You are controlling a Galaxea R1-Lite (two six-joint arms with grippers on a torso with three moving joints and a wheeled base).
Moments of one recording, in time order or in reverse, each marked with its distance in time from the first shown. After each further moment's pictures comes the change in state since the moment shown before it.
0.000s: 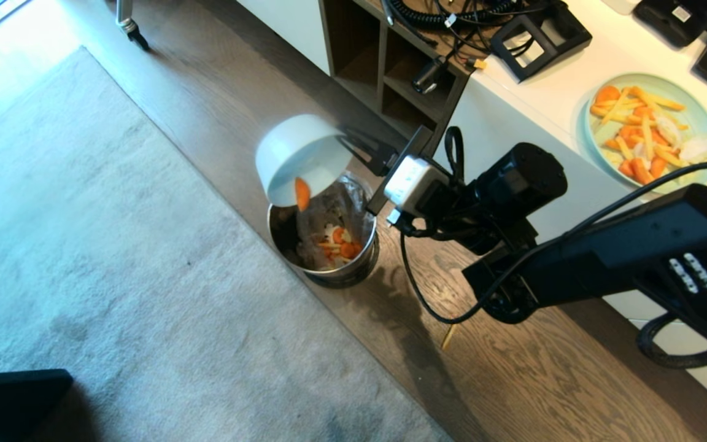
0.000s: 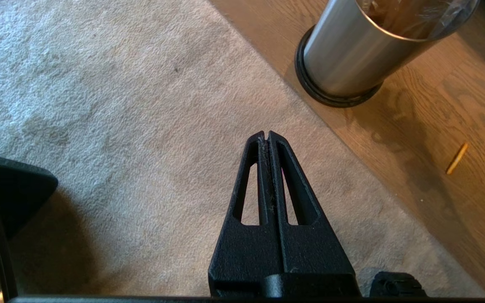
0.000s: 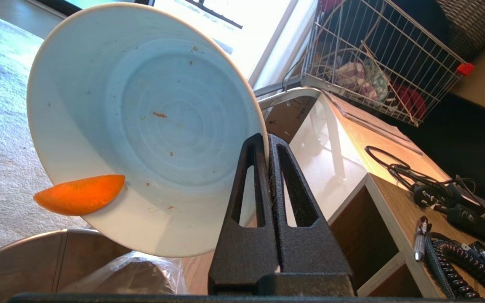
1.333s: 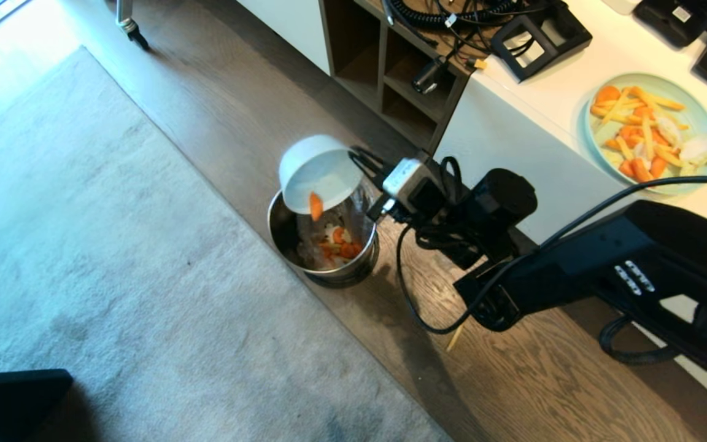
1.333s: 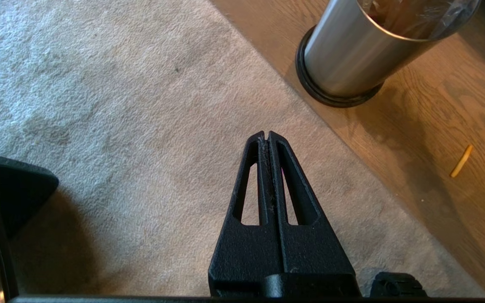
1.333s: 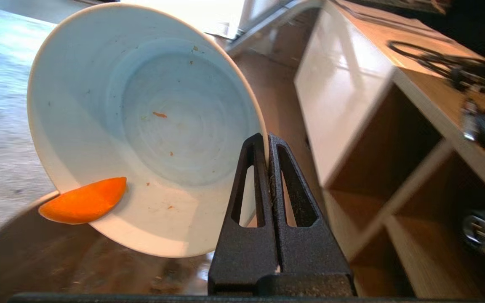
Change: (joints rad) left arm 0.000 0.000 0.000 0.000 0.000 0.000; right arm -0.034 0.080 0.000 0.000 -0.184 0.180
